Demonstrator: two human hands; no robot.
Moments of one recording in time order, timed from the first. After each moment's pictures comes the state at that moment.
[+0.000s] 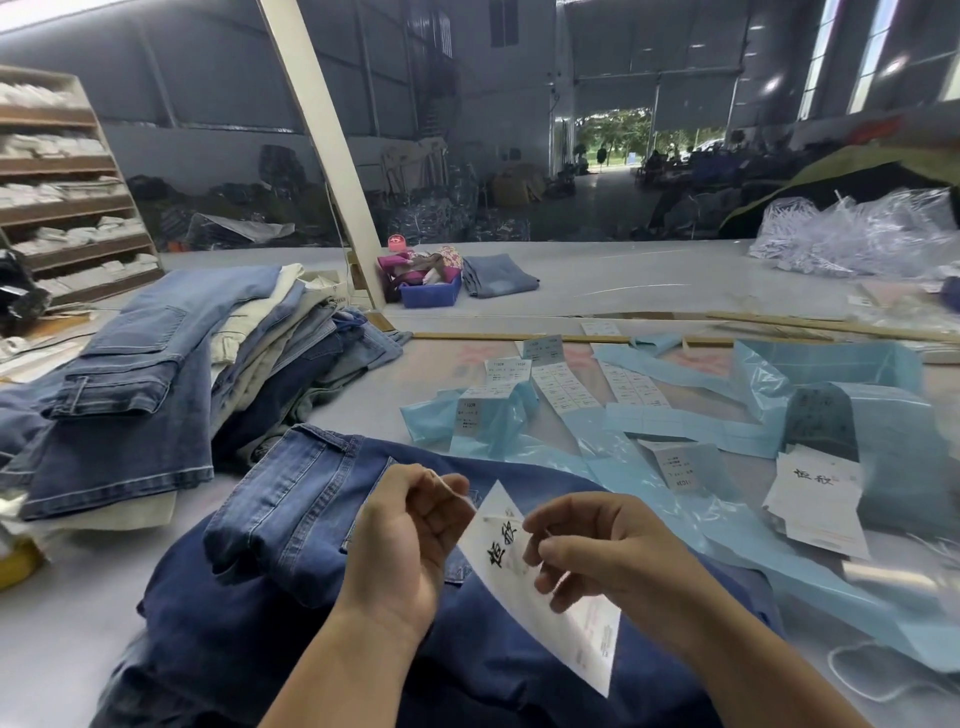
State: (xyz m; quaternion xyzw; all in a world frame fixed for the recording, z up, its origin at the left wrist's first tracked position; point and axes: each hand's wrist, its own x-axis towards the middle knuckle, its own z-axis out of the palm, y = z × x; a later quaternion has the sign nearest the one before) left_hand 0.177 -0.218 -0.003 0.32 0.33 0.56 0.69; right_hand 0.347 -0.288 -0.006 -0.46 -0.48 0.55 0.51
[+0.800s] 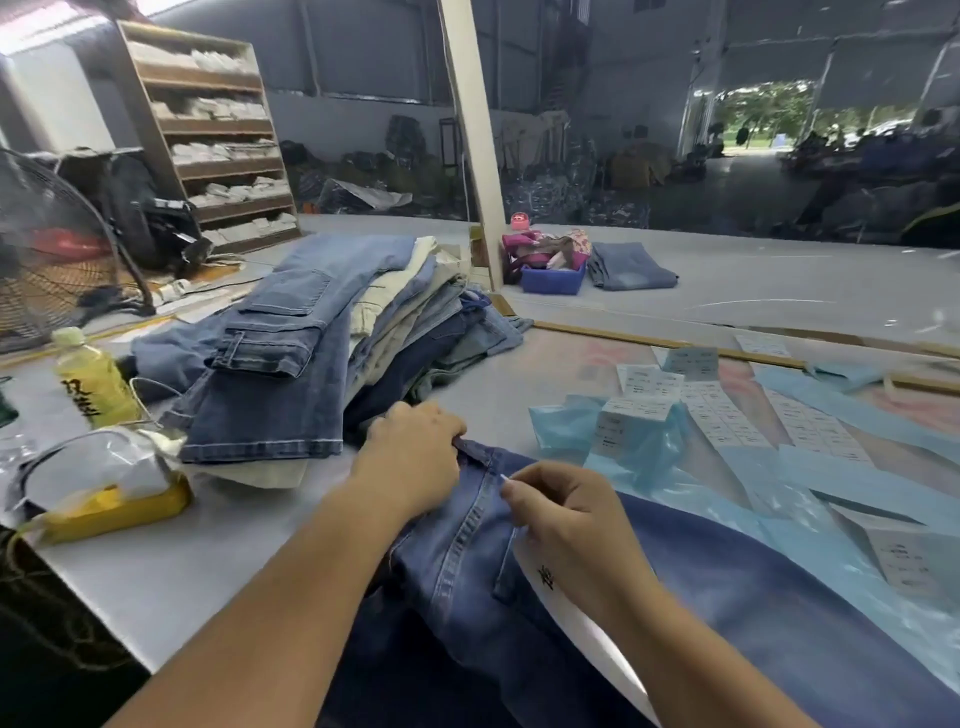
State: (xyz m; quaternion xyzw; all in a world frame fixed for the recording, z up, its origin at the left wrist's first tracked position) left_hand 0.054 -0.086 0.018 0.78 0.62 0.10 -0.01; right_hand 0.214 -0.154 -0.019 -0.49 -0.60 0.37 0.51
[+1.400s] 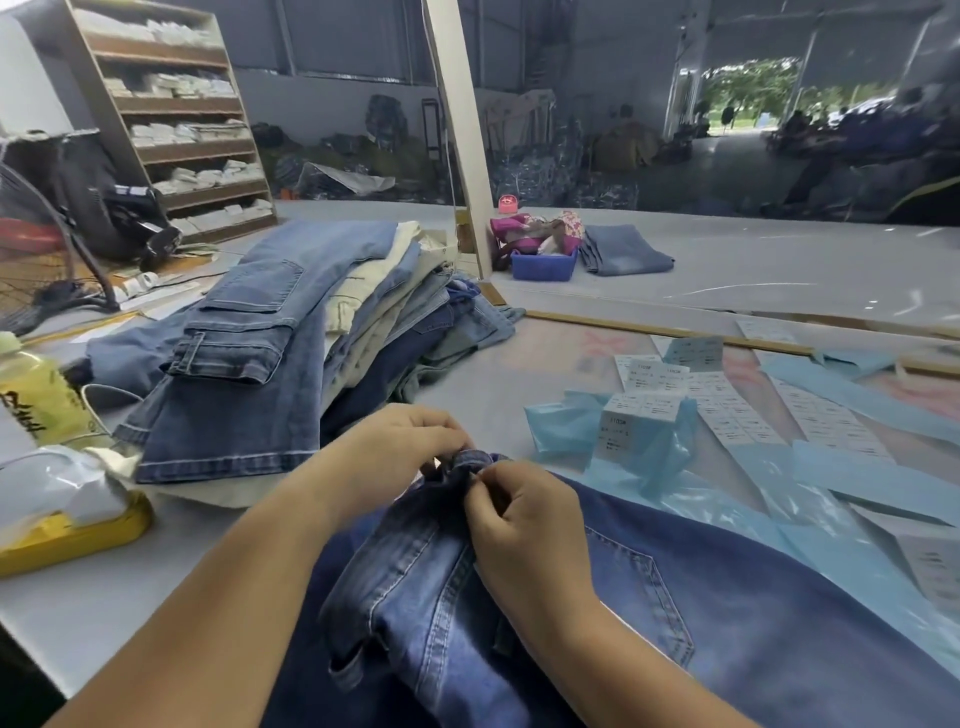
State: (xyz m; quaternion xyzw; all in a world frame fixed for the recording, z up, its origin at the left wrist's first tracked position) left_hand 0.037 -0.066 0.031 0.69 0.52 0.27 0.42; right_hand 0.175 -0.112 -0.039 -0.56 -0.63 0.15 0.52
